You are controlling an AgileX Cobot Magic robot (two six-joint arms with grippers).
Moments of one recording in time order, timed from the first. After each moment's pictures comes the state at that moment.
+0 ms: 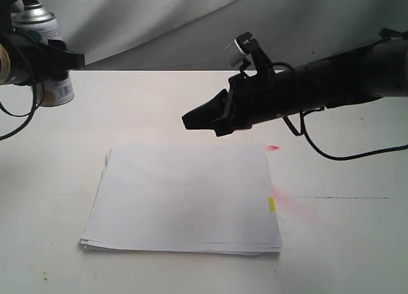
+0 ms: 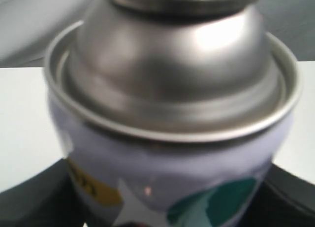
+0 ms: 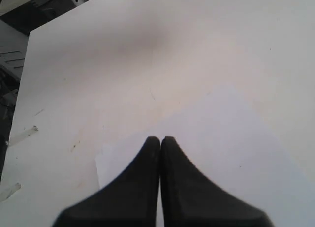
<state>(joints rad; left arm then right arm) -0.07 1.57 -0.97 1.28 0.12 -1.38 0.05 1.89 -1.19 1.42 0.94 -1.63</state>
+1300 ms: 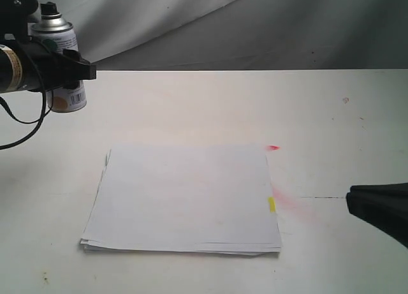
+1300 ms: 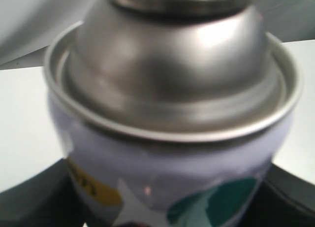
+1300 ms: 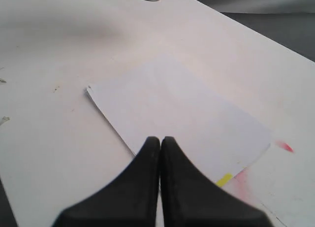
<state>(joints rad) -0.07 1.61 -0.96 1.34 0.03 -1.38 0.05 0.57 -0.48 0.79 0.69 -0.97</state>
